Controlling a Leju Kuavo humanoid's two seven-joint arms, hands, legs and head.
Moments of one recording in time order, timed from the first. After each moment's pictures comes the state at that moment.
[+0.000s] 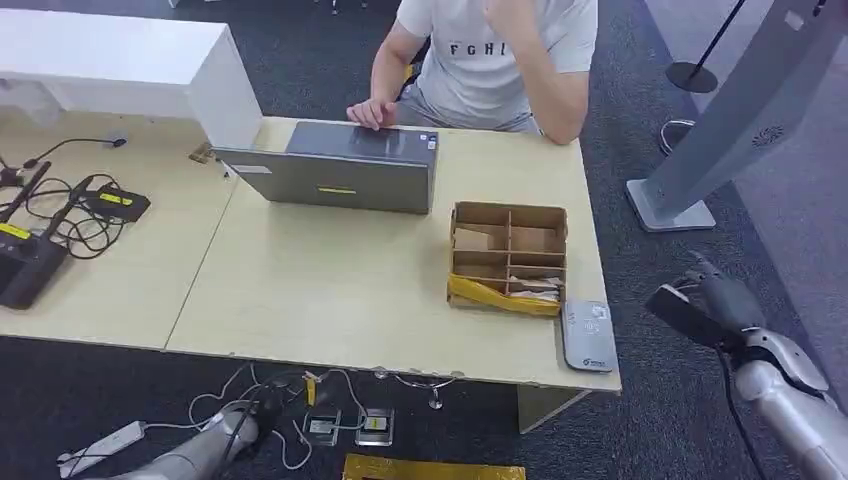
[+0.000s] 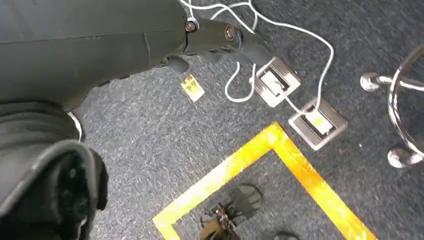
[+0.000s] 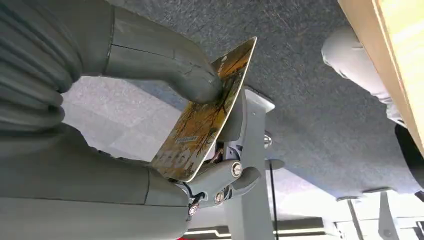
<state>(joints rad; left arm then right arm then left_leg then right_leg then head) -0.51 0.09 -0.81 -0.19 0.20 -0.07 0.05 -0.63 -0.67 0.67 -0.68 0.40 -0.27 -0.24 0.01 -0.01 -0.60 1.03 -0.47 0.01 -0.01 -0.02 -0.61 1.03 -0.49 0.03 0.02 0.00</state>
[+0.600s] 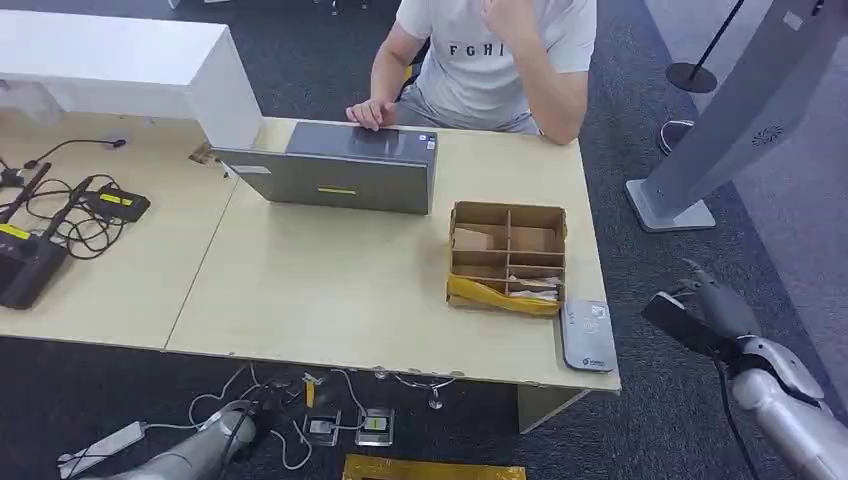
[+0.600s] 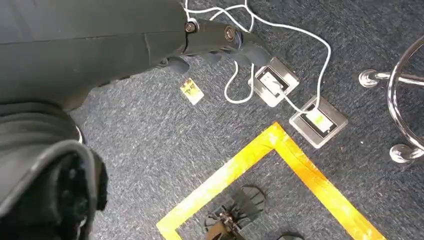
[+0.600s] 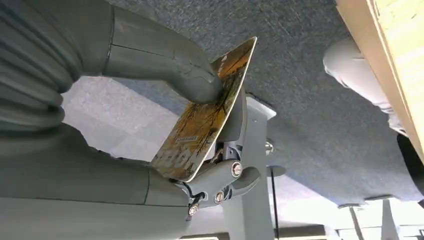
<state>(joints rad) -0.51 0.11 -0.81 -0.19 0.19 -0.10 0.04 -0.60 -0.68 0.68 -0.72 0.39 -0.28 -0.21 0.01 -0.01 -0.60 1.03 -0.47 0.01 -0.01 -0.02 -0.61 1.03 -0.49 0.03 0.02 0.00</state>
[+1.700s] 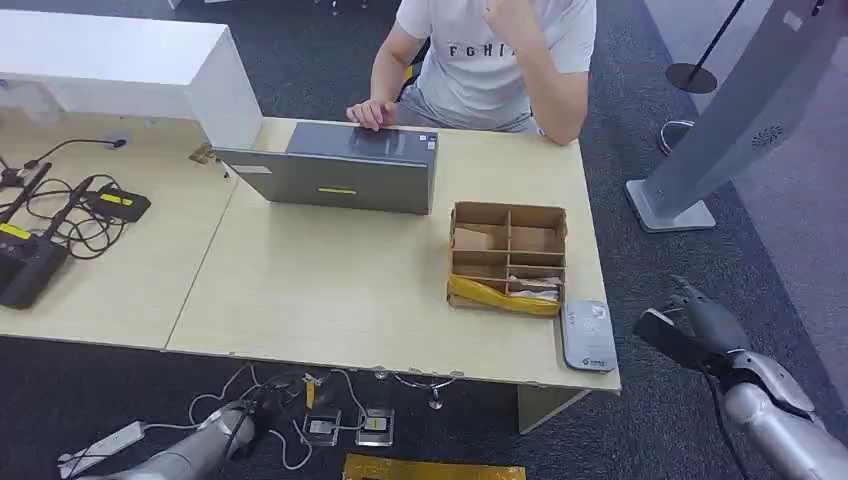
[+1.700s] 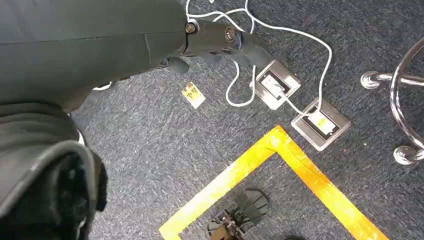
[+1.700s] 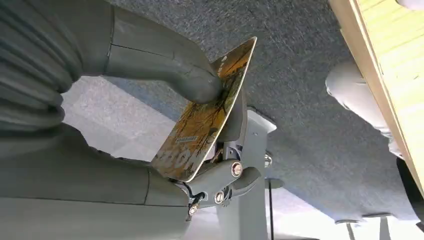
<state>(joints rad) -0.51 0.11 -0.81 -0.19 0.18 -0.10 0.04 -0.55 -0.67 0.70 -0.73 0.40 -0.28 -0.21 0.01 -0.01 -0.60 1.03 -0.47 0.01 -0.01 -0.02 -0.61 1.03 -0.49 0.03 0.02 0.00</state>
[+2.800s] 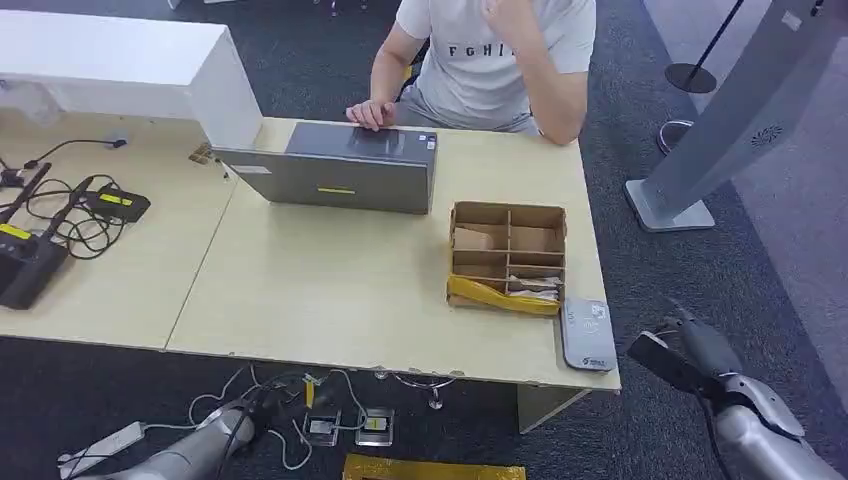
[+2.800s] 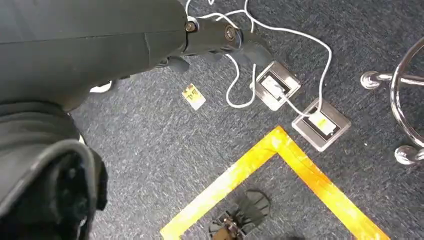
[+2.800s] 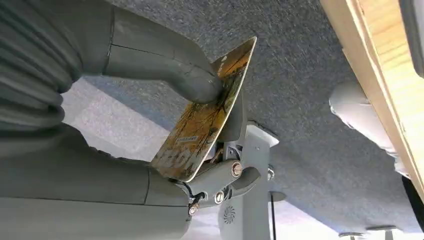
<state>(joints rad) -0.51 0.11 -0.80 -0.19 0.17 -0.10 0.03 -0.50 -0.64 0.70 -0.67 0.36 -0.32 -0.28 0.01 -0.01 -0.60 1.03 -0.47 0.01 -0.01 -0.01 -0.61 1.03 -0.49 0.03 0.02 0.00</state>
